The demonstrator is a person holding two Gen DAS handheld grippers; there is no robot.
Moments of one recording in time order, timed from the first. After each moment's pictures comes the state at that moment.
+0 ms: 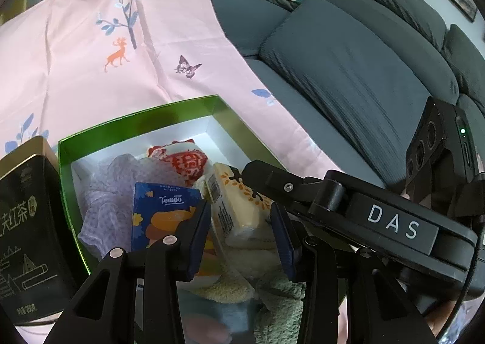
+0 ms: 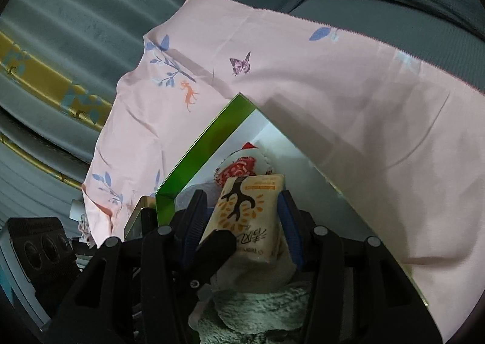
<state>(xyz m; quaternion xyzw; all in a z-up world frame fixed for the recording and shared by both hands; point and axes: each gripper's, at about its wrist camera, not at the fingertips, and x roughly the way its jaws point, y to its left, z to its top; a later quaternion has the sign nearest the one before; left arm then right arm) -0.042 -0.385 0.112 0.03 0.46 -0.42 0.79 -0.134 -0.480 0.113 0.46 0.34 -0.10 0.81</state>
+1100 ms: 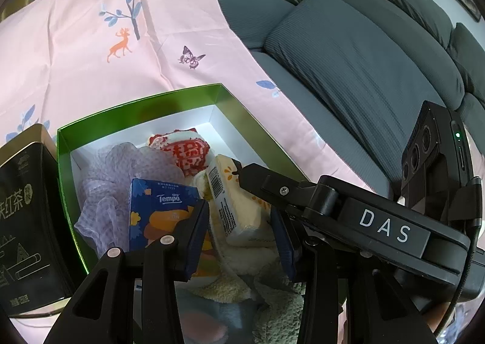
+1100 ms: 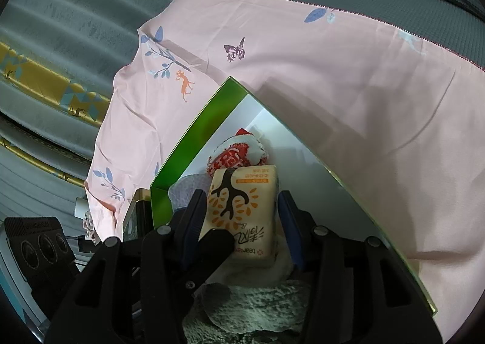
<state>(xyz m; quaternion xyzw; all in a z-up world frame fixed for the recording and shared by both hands) -0.040 -0.385 0.105 0.03 0.47 -0.41 0.78 -0.133 -0.483 0.098 0.47 0.35 -0.09 0.80</state>
